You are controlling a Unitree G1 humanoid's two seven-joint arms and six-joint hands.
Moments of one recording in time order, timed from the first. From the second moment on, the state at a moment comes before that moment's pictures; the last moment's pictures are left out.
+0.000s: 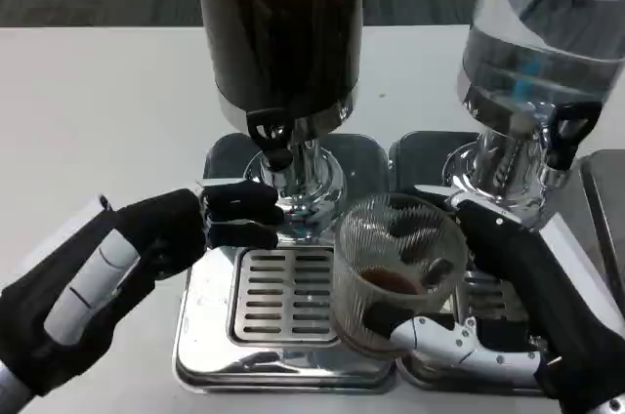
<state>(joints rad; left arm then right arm) 0.26 0.47 0.22 -0.22 -0.47 -0.13 -0.82 0.46 -0.21 0.15 -0.56 -0.29 -0.11 0.15</state>
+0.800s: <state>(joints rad) 0.25 0.53 0.23 -0.22 -0.25 -0.36 -0.82 0.47 -0.24 0.08 -0.55 -0.23 -0.11 0.16</state>
